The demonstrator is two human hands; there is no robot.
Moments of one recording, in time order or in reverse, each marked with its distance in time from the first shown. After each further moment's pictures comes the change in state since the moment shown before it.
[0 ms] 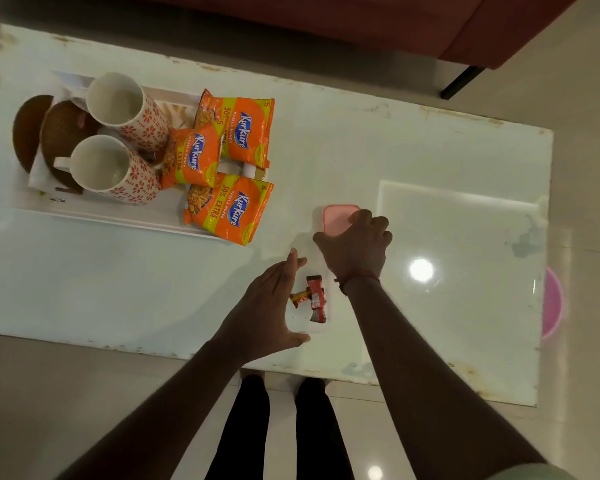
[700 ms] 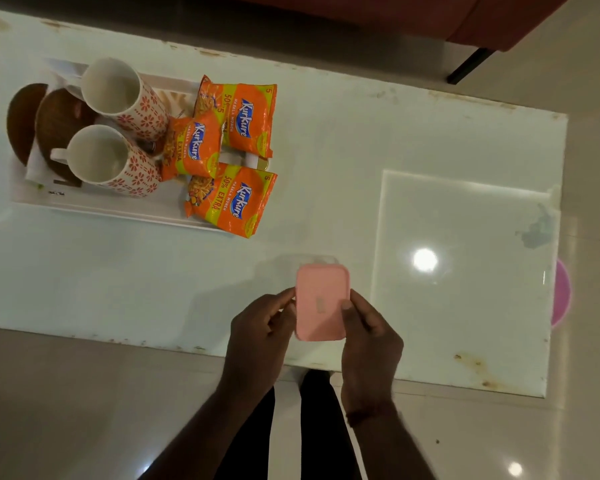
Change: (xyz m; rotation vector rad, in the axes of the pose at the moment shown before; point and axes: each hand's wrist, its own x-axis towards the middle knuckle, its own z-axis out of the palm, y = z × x) left_hand -0.050 0.034 0.002 -0.508 0.392 -0.321; right_hand -0.138 0.056 -0.007 0.829 0.036 0.325
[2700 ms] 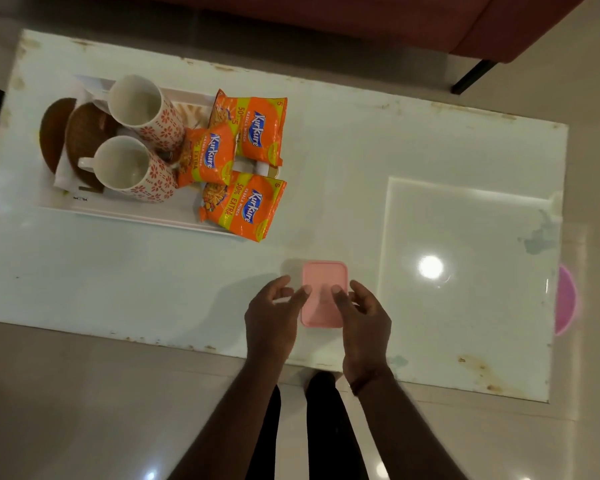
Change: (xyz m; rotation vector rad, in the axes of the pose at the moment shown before) left_hand 0.028 0.000 0.018 -0.077 0.074 -0.462; right_hand 0.028 0.005 0.017 0.042 -0.095 0.171
